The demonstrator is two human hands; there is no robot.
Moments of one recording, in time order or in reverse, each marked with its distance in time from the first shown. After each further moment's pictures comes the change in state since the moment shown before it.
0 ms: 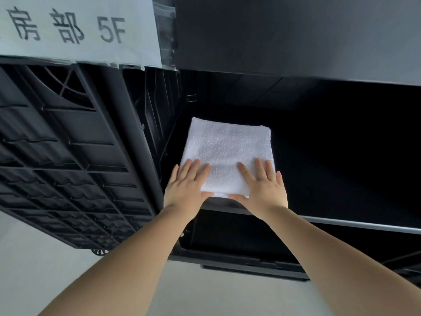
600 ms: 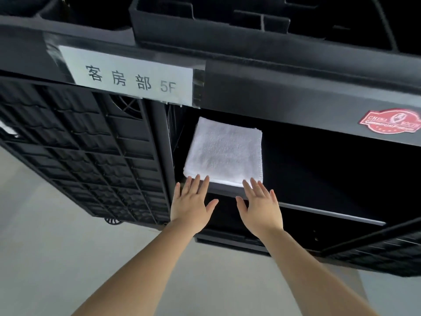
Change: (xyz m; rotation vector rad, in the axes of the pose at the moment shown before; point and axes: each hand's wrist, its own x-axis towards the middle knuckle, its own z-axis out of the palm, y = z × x) left_hand -0.101 0.043 -0.075 -0.125 -0.189 -0.148; right_hand -0.116 -0.021 -0.079 0.165 -0.079 0.051
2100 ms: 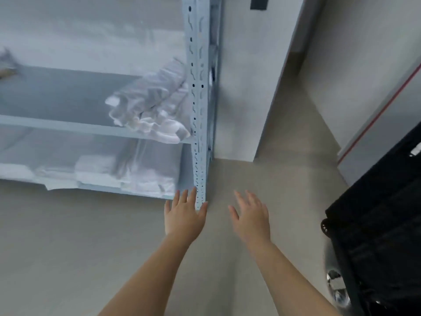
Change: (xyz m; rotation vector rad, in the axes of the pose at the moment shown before) left_hand -0.671 -0.023 -0.013 -0.301 0.434 -1.745; right_hand -0.466 -0.312 0.025 0.029 -0.367 -1.449
